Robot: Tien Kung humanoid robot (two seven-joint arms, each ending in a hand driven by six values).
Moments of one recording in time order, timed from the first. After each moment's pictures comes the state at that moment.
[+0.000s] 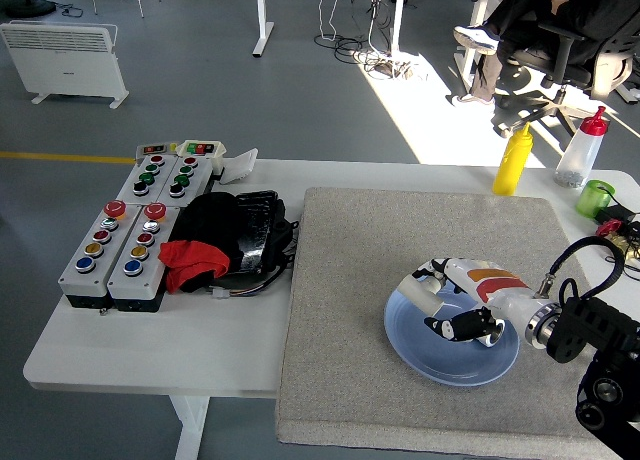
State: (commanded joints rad) left arm -0.18 0.00 -1.70 -0.34 1.52 0.12 0.58; right arm 0.68 -0.44 0.65 1.42 -1.73 0.02 -0.23
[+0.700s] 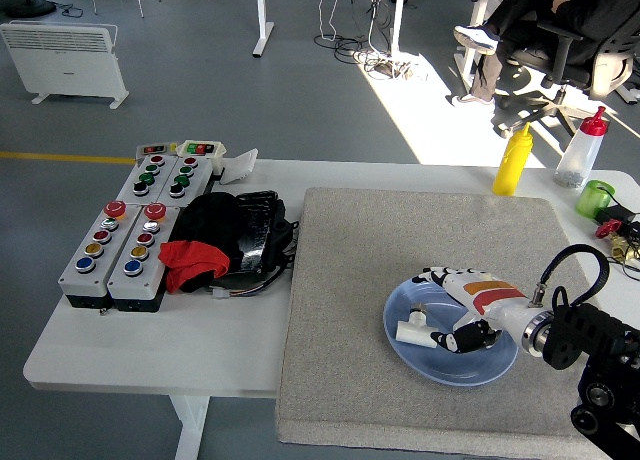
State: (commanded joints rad) left arm -0.18 0.00 -1.70 -0.34 1.51 0.12 0.58; right arm 0.68 -0.43 0.66 1.39 -1.79 0.06 -0.22
